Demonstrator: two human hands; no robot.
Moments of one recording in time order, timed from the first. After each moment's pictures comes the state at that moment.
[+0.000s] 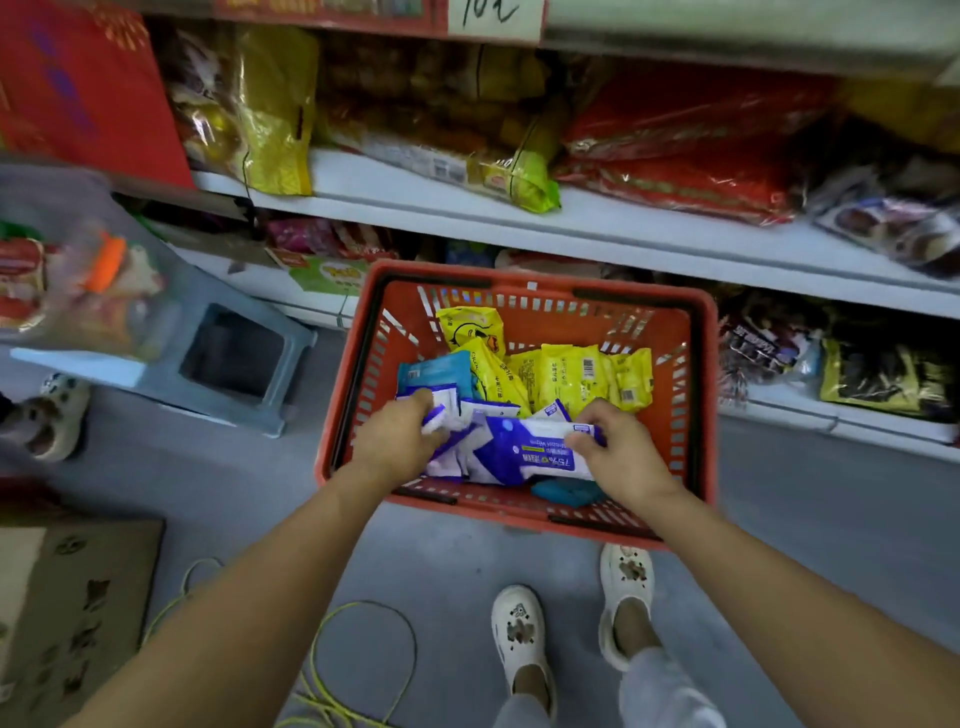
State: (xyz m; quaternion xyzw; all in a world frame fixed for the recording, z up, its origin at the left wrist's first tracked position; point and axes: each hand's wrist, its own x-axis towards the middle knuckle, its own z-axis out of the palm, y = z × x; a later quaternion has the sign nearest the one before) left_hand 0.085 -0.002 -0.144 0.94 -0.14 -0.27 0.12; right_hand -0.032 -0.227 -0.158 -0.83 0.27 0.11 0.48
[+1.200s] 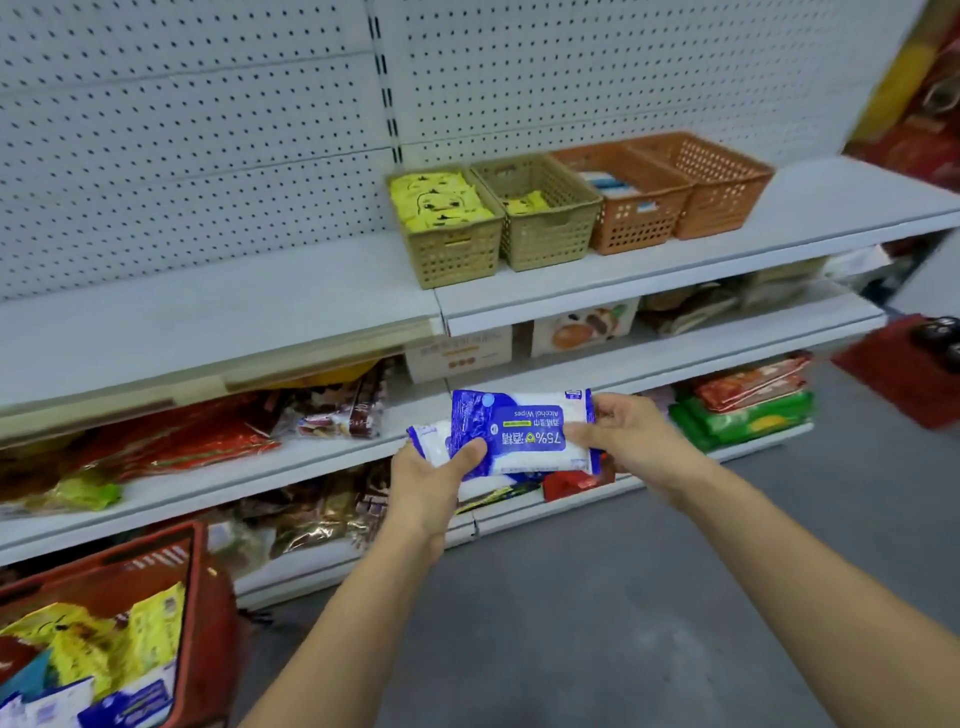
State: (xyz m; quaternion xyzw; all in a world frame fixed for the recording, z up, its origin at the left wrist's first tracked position) left_hand -0.328 -0.558 0.127 0.66 -0.12 -0.34 0.66; right_hand -0.475 -0.710 0.153 -0.65 0.36 -0.15 0.65
